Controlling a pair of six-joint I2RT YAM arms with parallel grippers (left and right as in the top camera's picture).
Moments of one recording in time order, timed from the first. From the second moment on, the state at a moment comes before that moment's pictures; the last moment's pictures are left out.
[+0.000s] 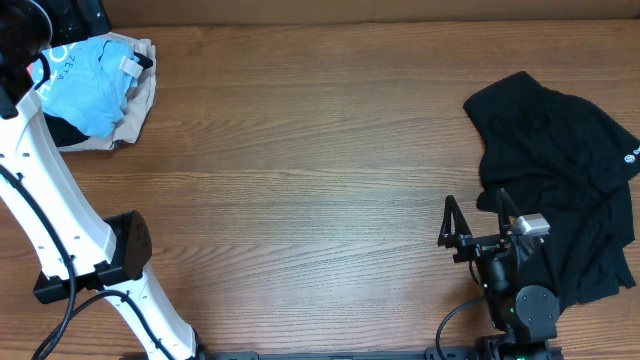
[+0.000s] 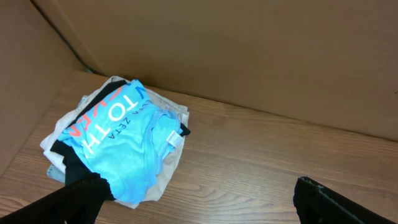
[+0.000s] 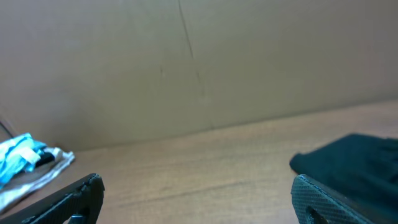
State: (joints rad) left arm 0.26 2.13 3.08 -1.58 0.09 -0.07; right arm 0.12 0.14 0.02 0.21 -0.05 0.28
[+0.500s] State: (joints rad) left arm 0.26 2.13 3.08 -1.58 0.09 -0.07; right arm 0.12 0.03 0.02 0.10 -0.05 0.28
